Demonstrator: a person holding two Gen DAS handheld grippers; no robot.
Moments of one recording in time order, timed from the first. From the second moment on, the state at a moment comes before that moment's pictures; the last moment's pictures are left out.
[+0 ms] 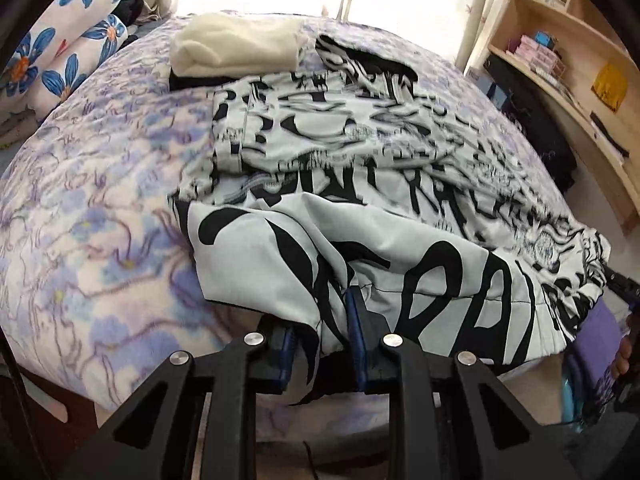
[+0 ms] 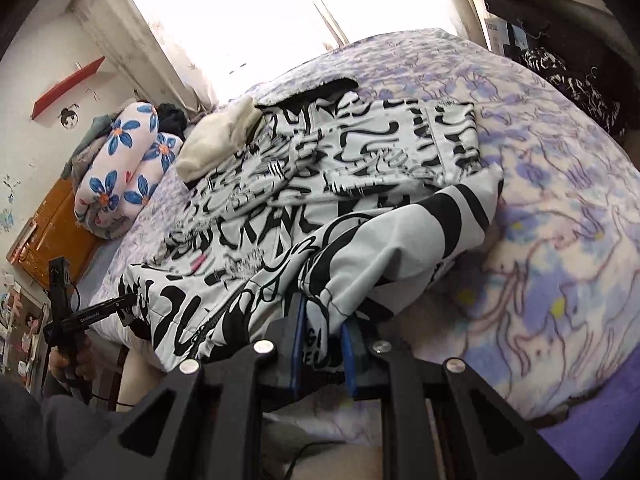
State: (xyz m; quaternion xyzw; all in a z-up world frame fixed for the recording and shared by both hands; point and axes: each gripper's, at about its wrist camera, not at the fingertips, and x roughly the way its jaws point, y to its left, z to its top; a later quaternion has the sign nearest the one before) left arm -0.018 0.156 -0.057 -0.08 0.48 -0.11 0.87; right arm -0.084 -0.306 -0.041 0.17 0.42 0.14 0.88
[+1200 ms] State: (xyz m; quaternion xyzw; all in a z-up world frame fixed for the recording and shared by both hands) left arm 0.114 0.186 -0.059 -0.08 0.45 -0.20 0.87; right arm 0.161 -0.348 -0.098 0.33 0.43 0.01 0.84
